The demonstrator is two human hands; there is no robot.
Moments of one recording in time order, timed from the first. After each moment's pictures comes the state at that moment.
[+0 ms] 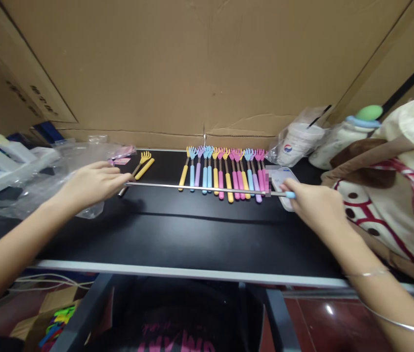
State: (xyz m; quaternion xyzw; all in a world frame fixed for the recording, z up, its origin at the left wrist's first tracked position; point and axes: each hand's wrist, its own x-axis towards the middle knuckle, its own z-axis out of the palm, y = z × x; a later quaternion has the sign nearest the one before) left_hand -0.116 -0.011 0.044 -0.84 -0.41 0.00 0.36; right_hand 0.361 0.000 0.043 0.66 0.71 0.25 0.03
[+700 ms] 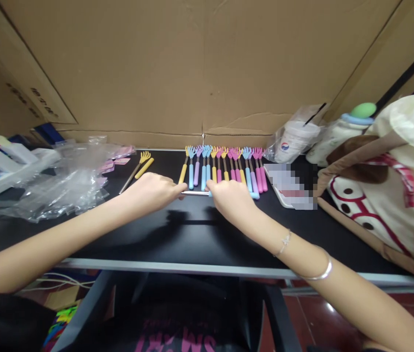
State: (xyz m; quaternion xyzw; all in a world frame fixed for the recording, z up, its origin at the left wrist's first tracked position) left_hand 0.007 -0.012 0.048 -0.91 -0.37 -0.07 0.20; right_hand 0.214 -0.009 0.047 0.50 0.85 0.18 0.02
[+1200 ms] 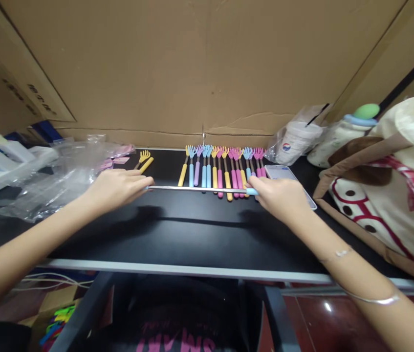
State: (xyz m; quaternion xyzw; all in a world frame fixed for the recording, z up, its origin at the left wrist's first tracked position) left_hand -0.063 -0.011 0.037 -0.86 -0.38 -0.09 0.33; right_hand 0.302 0.002 0.044 0.52 0.80 0.30 -0.01
